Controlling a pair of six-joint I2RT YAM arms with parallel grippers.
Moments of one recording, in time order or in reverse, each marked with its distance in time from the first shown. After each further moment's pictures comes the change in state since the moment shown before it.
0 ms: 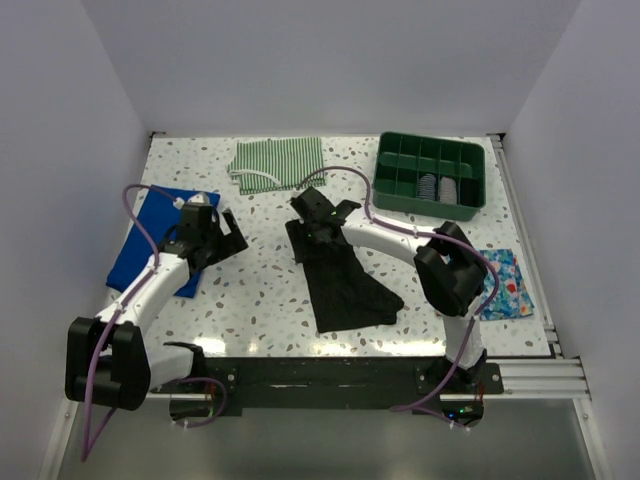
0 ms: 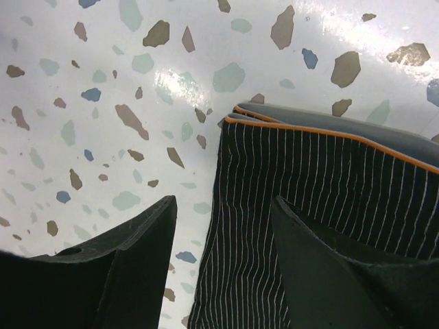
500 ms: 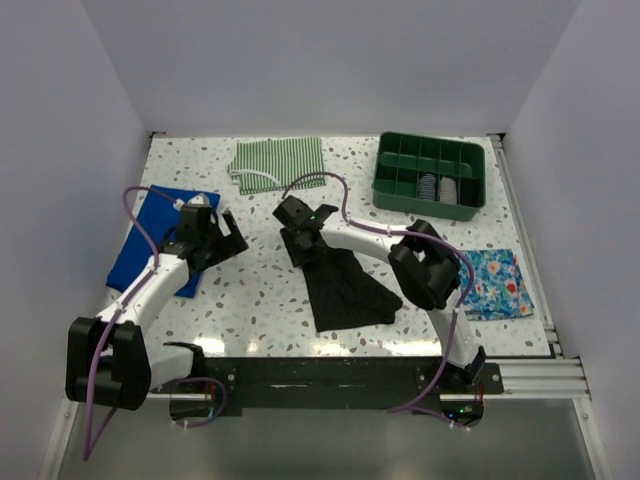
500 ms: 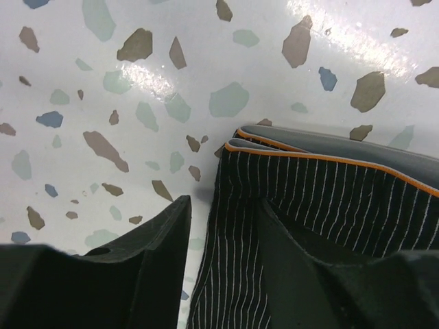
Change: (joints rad) left arm 0.013 -0.001 -0.014 0.010 0.029 0.001; right arm 0.055 0.165 0.140 -0.076 0.116 -0.016
